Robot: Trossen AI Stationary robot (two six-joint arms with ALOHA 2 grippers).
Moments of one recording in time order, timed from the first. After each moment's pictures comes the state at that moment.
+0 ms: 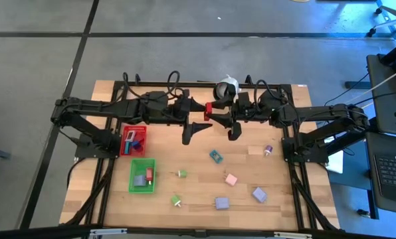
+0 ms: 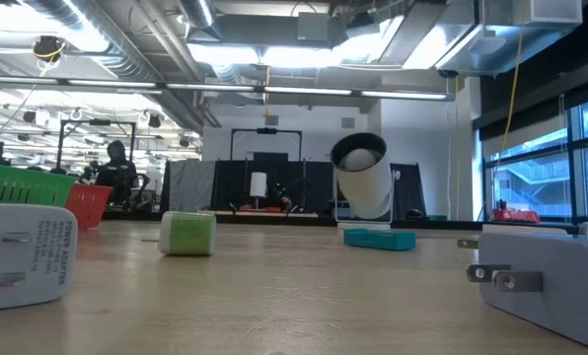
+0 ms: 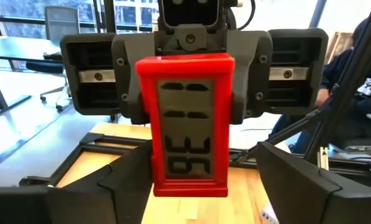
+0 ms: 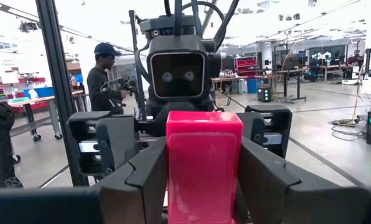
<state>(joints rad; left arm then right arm) -0.02 1.40 1.36 -0.08 -0.10 -0.09 -0.01 1.30 1.06 0.43 -0.07 0.11</state>
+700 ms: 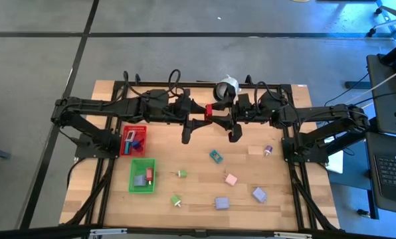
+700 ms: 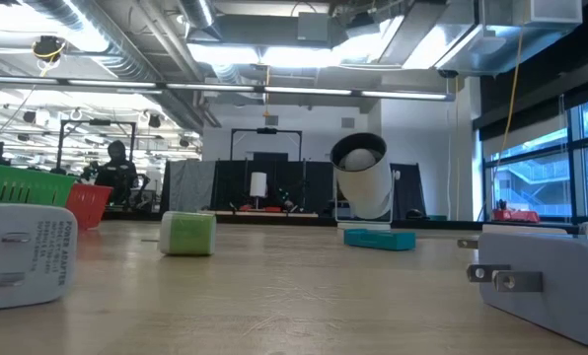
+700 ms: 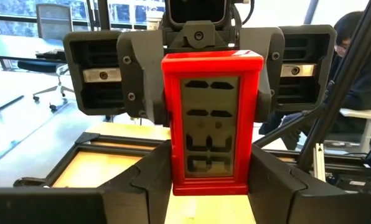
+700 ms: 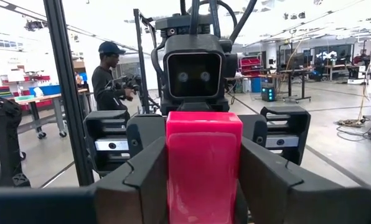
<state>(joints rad) -0.01 1.41 1.36 -0.08 -0.06 -0.08 -0.01 1.30 1.06 0.42 -0.07 0.12</state>
